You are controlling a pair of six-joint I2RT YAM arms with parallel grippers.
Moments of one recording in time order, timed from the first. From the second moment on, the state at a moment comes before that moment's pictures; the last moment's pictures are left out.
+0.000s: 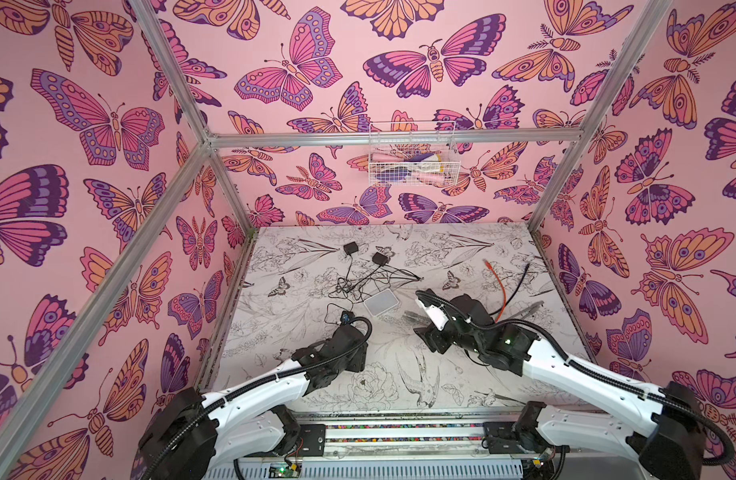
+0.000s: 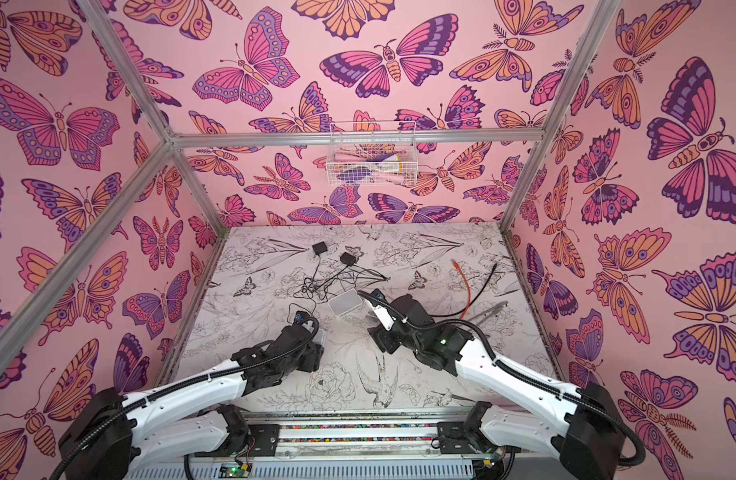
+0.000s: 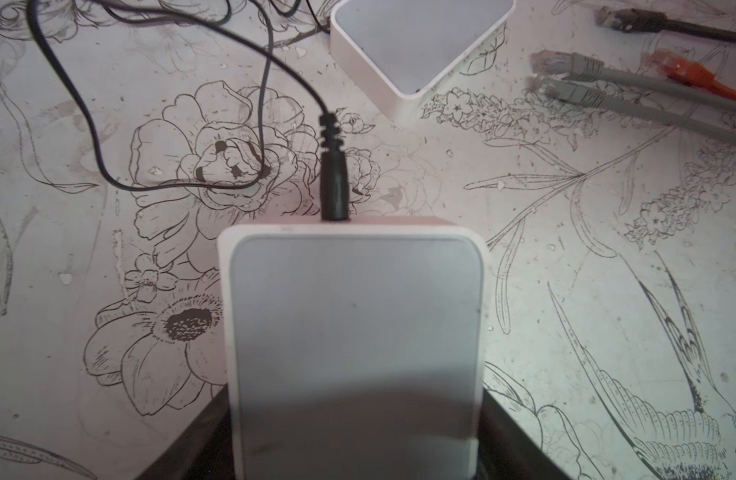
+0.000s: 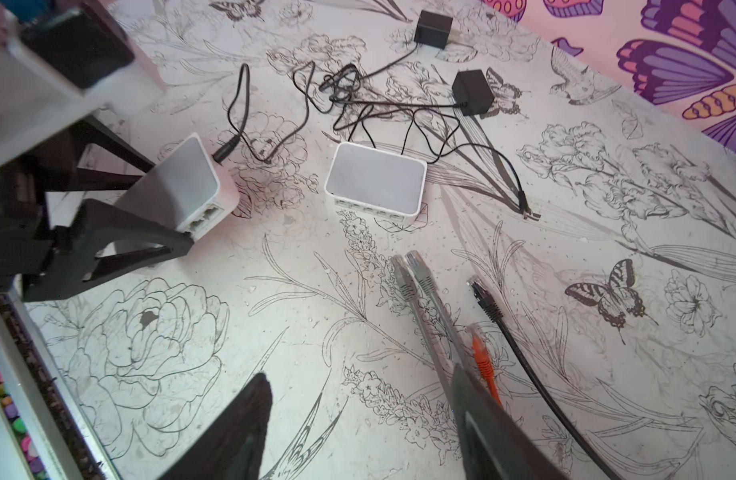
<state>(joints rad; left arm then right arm) -0.81 1.10 0.50 -0.37 -0.26 -0.54 0.85 1.15 0.81 -0.37 0.09 0.01</state>
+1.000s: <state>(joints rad) -0.72 0.50 0.49 -0.31 -0.17 -0.49 0.73 1.31 0.89 -0.44 -0.09 -0.06</state>
